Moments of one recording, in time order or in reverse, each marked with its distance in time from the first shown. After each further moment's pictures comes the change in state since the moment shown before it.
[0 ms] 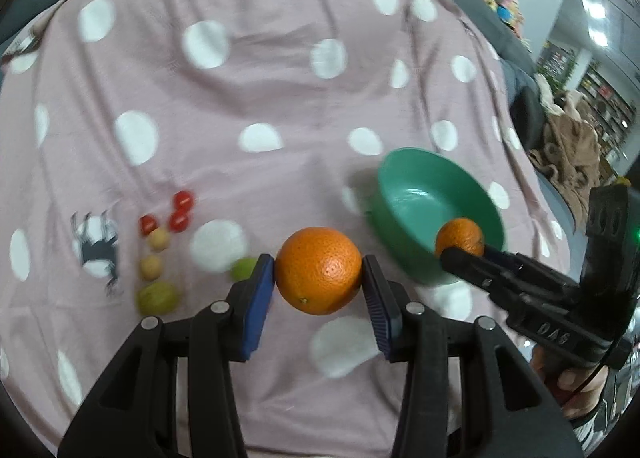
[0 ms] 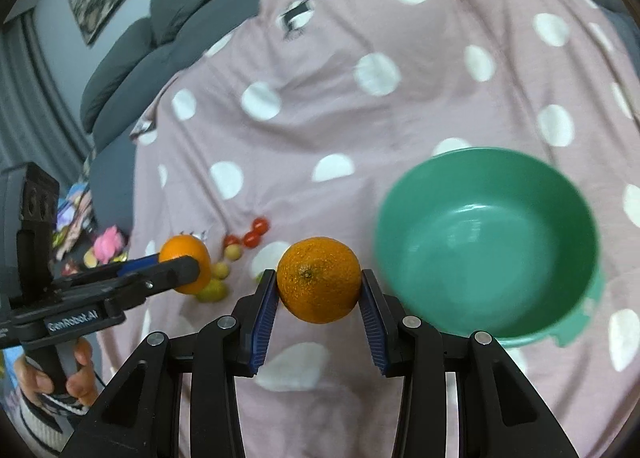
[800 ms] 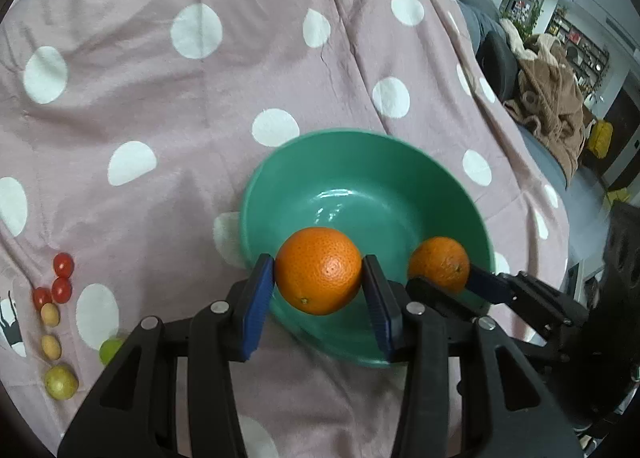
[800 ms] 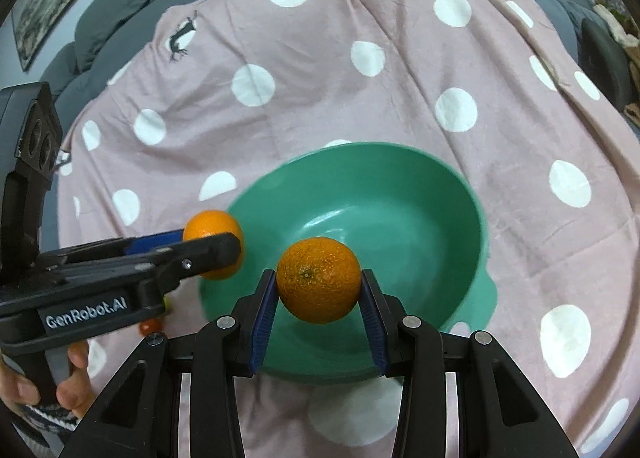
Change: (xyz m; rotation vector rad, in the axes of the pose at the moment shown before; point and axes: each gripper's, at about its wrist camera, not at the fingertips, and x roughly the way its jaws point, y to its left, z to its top) left arm 0.120 -0.087 0.037 0.158 0.108 -0.067; right arm 0.007 -0.083 -0.002 0.089 -0.043 -0.224
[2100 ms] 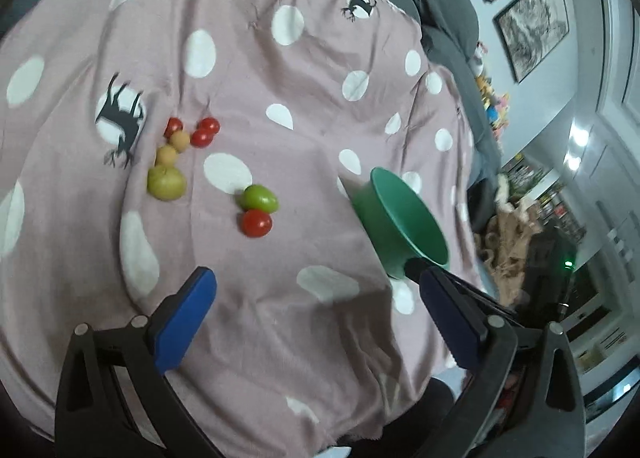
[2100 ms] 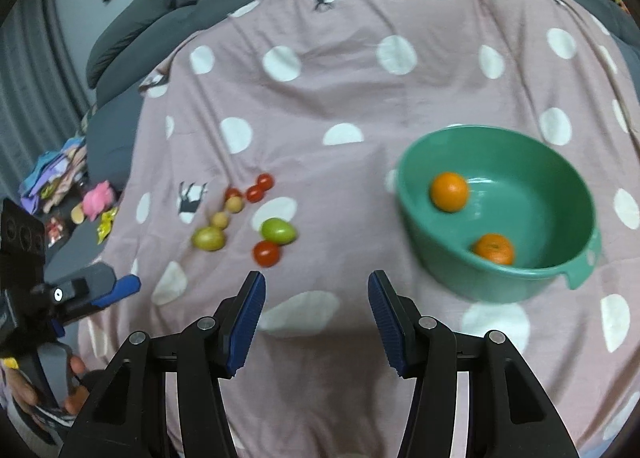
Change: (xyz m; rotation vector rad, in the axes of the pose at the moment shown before) left arm -0.173 0.130 -0.197 -0.539 -0.308 -0.190; right arm -0.031 0.114 -0.057 -0.226 0.083 0.196
